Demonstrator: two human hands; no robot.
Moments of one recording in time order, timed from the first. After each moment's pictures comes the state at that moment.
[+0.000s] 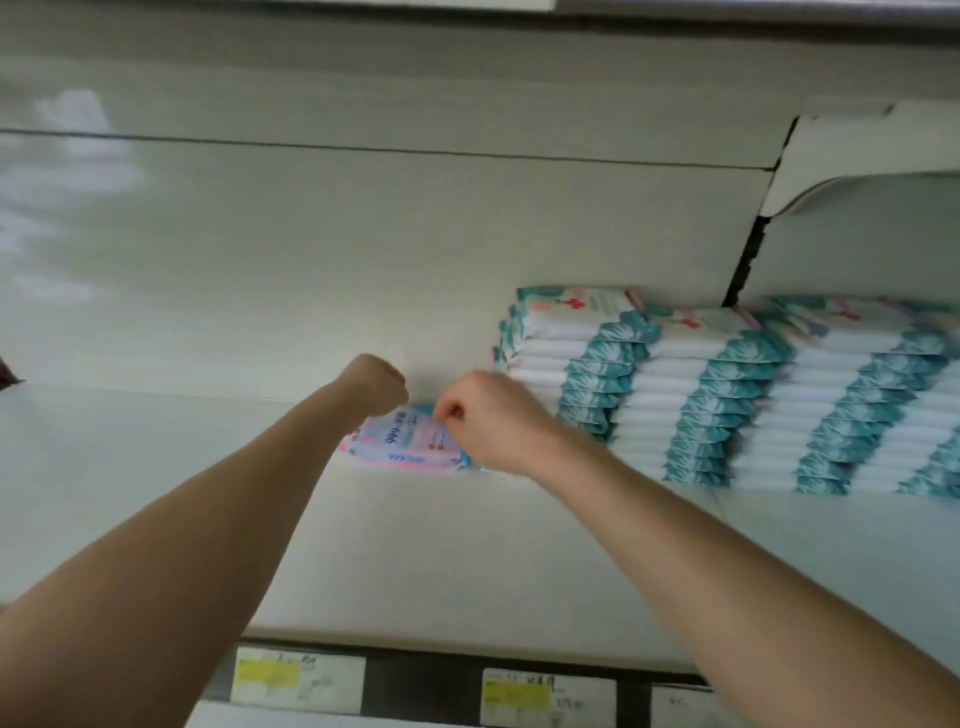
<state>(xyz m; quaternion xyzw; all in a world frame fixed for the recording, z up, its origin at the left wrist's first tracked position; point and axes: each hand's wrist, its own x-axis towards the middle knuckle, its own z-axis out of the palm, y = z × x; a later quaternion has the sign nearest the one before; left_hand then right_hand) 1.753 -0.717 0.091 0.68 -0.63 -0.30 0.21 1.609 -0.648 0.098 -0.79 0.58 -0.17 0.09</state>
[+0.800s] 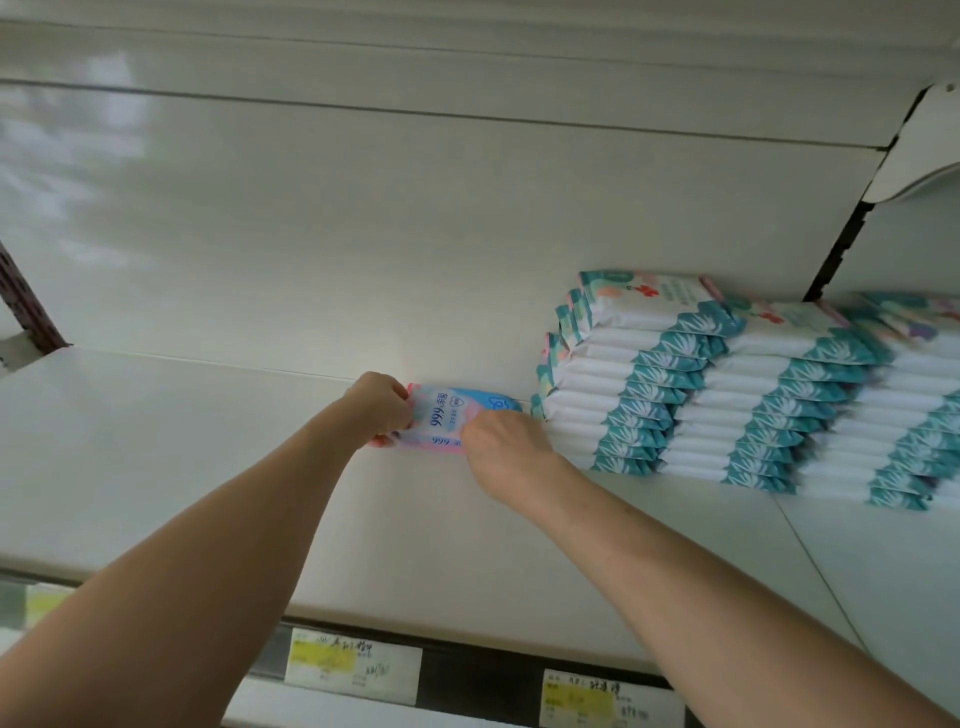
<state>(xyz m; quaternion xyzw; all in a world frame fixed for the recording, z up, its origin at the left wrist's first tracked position) 1.795 -0.722 0.047 0.71 -0.56 -0.37 0.20 1.654 -0.658 0.056 -0.81 0.58 0.08 -0.04</state>
